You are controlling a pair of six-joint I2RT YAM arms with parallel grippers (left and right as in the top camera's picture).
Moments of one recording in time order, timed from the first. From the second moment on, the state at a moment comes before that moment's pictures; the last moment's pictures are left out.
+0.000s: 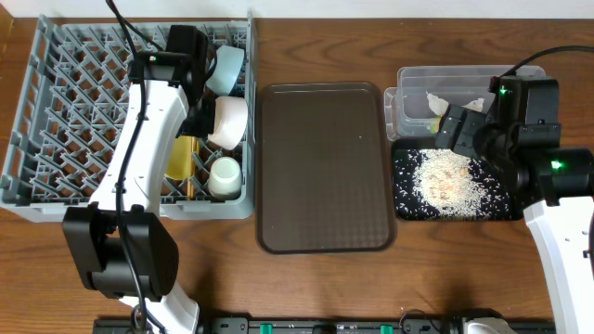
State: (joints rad) left arm -0.09 1.83 1.66 -1.22 -0.25 -0.06; right arm 0.07 1.27 1.29 -0.93 0.05 0.36
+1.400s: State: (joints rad) left arm -0.09 1.98 1.66 -0.94 -0.26 -0.12; right arm 0.07 1.27 1.29 -0.93 0.05 0.36
